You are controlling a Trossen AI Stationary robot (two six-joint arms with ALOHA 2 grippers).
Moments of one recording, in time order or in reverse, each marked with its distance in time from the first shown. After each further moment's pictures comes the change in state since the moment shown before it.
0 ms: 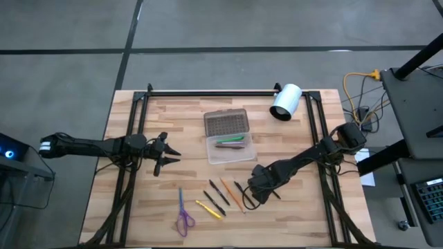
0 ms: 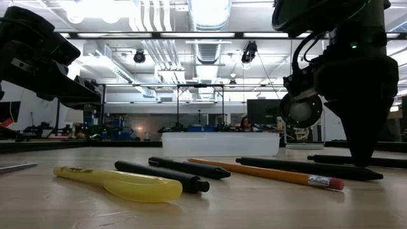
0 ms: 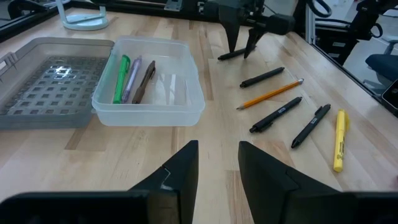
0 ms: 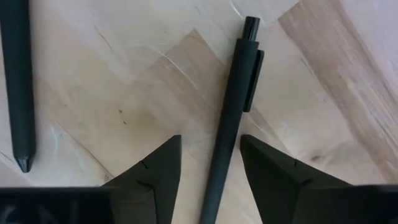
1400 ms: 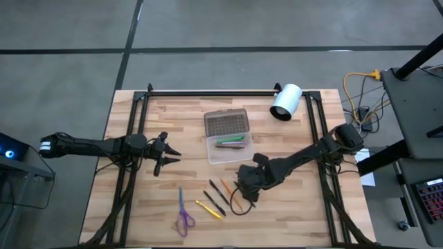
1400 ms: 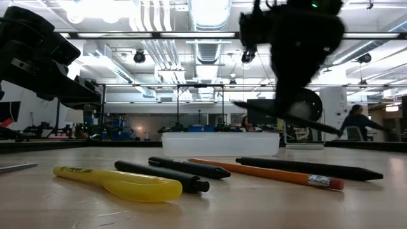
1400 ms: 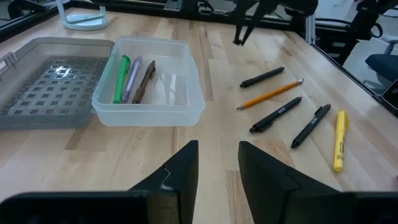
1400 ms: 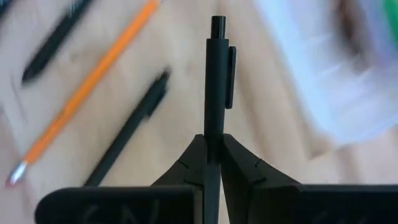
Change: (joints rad) left arm 0.000 0.000 0.000 0.000 0.000 0.000; right arm -0.003 0.009 0.260 -0.030 0.322 -0.442
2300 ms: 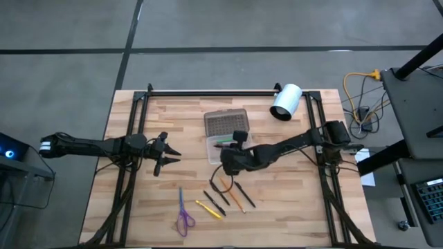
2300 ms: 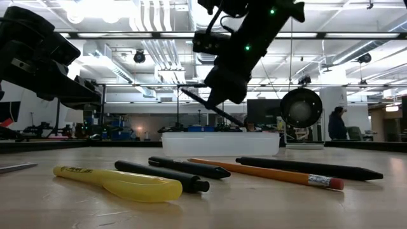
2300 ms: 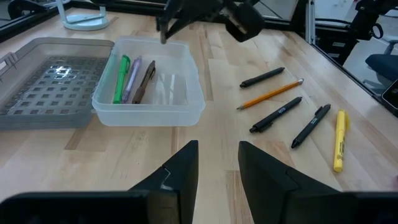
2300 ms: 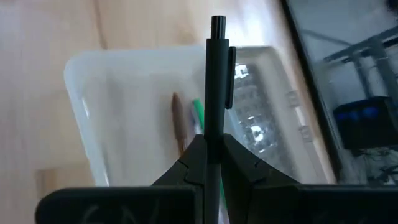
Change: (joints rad) left arm 0.000 0.000 0.000 0.000 0.000 0.000; right arm -0.201 0.092 0.022 0.370 0.363 -0.597
